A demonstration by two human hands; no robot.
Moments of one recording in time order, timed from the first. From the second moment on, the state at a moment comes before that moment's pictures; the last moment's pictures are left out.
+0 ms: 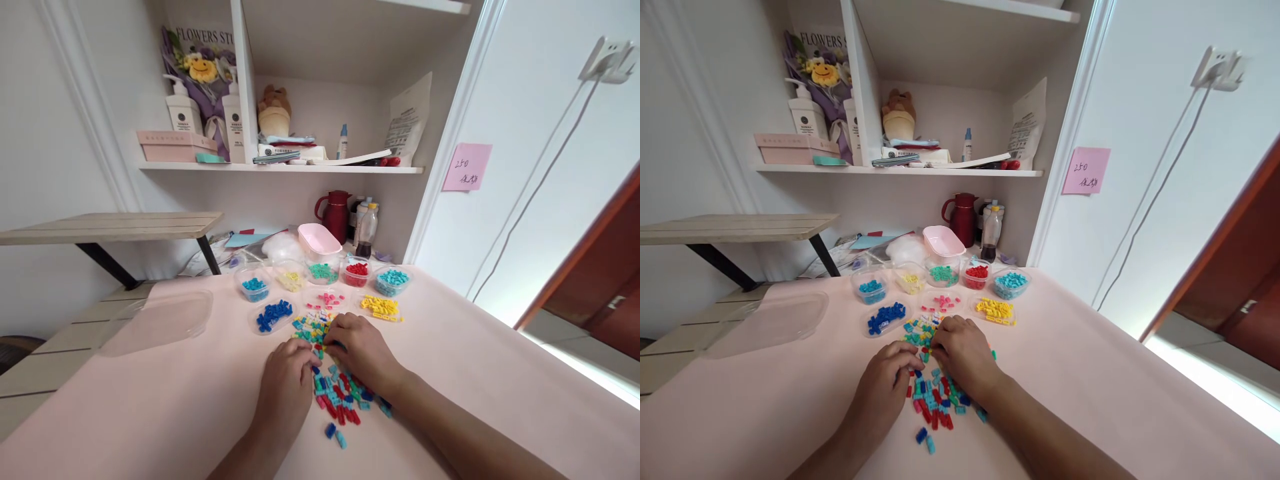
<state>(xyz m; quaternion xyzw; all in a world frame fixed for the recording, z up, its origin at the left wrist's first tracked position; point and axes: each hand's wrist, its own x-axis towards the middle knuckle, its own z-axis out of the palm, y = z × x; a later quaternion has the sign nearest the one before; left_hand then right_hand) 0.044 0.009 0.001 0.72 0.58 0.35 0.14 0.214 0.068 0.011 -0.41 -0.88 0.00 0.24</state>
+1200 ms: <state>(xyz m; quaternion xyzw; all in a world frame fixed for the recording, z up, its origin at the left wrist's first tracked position) 0.041 0.016 0.001 0.73 0.57 0.35 0.18 0.322 0.081 0.055 -0.51 -0.79 0.32 0.09</state>
